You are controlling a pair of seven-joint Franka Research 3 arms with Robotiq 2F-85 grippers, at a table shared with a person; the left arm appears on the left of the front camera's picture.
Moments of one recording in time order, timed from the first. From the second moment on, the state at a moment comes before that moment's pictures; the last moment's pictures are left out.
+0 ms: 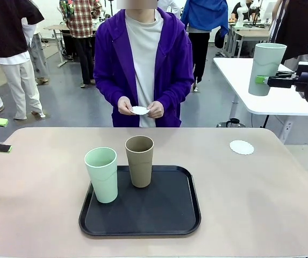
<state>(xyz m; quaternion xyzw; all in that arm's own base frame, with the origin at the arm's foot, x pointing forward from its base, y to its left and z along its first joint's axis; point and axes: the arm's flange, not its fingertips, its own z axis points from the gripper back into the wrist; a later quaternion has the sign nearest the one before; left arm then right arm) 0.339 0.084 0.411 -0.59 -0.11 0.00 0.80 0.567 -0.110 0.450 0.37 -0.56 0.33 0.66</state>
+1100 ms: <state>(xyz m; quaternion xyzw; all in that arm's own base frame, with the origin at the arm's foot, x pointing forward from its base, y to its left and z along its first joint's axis) 0.339 0.084 0.411 -0.59 -0.11 0.00 0.80 0.597 -0.138 0.307 0.42 -0.52 0.44 0.60</state>
